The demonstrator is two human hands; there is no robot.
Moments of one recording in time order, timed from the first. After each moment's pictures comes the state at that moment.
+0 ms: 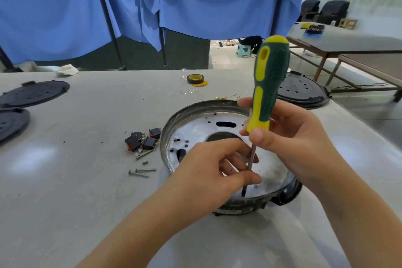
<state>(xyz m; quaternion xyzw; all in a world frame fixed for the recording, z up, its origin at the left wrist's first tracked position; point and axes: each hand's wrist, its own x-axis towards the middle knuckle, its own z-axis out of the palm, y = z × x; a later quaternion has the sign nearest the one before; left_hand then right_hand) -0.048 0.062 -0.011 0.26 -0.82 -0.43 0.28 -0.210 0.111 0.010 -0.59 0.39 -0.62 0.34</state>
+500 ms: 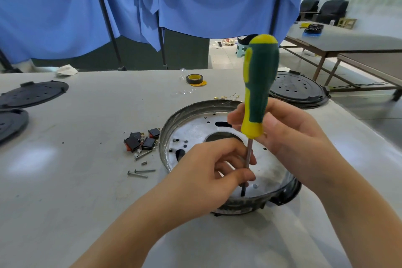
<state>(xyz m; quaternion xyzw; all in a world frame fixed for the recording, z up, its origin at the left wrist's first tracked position) -0.044 0.059 -0.010 0.22 -0.82 -0.45 0.26 -0.214 0.111 0.008 -0.59 0.38 -0.60 0.38</state>
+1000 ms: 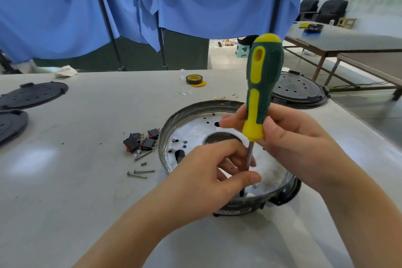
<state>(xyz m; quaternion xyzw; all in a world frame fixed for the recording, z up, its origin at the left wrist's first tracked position) -0.046 0.060 -0.010 0.22 -0.84 -0.43 0.25 -0.219 0.114 0.010 -0.61 0.35 -0.57 0.43</state>
